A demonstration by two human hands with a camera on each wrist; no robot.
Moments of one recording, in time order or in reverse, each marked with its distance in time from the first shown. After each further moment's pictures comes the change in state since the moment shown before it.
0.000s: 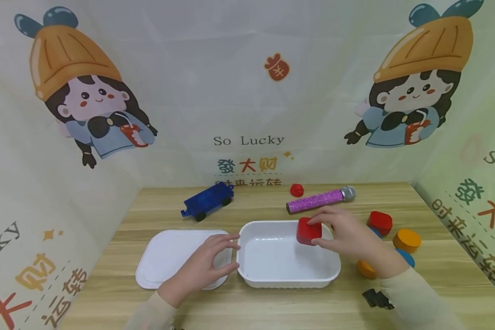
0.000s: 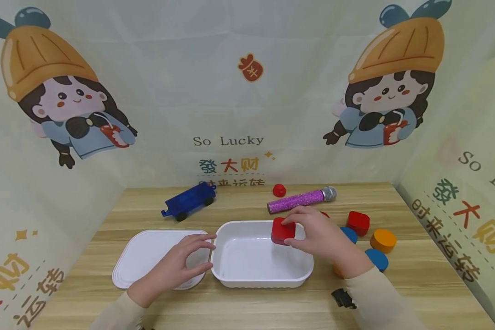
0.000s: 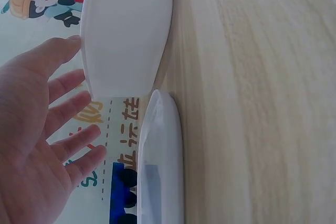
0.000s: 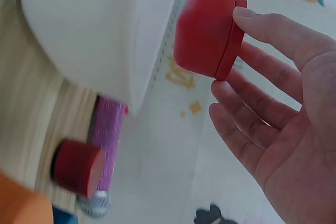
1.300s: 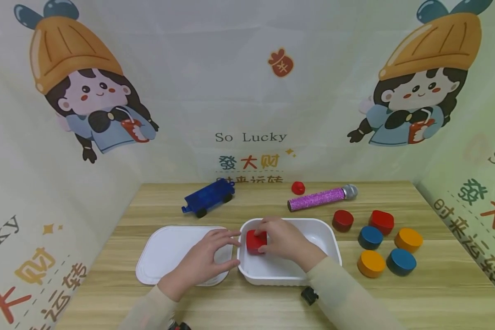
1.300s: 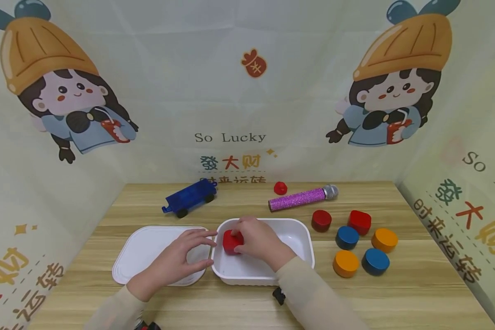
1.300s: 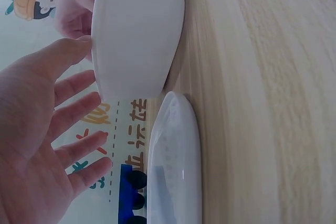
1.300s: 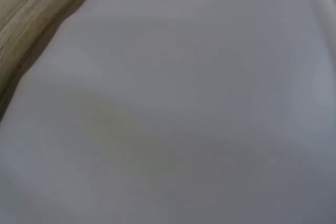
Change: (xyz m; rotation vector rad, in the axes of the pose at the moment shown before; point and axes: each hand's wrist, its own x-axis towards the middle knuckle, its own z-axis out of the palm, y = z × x) left_hand 0.005 0.003 -0.007 0.030 -0.073 -0.076; right_hand 0.078 -0.067 0.100 0.062 -0.181 0.010
